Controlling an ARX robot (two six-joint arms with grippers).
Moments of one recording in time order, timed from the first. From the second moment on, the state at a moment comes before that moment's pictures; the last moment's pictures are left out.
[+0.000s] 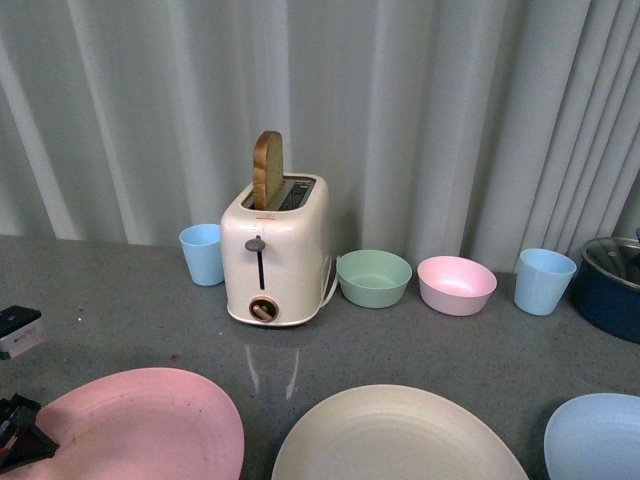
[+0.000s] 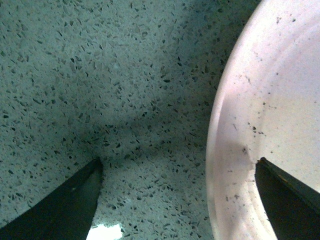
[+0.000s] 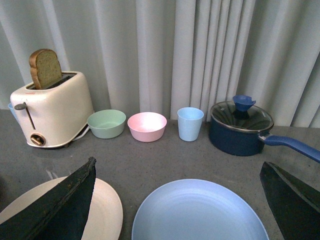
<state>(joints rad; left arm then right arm) 0.28 2.21 1.16 -0.10 0.34 0.60 0.00 0.00 0.01 0.00 0.00 0.00</state>
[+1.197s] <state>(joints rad) 0.31 2.21 1.34 -0.29 0.42 0.53 0.00 0.00 0.01 0.00 0.00 0.00</state>
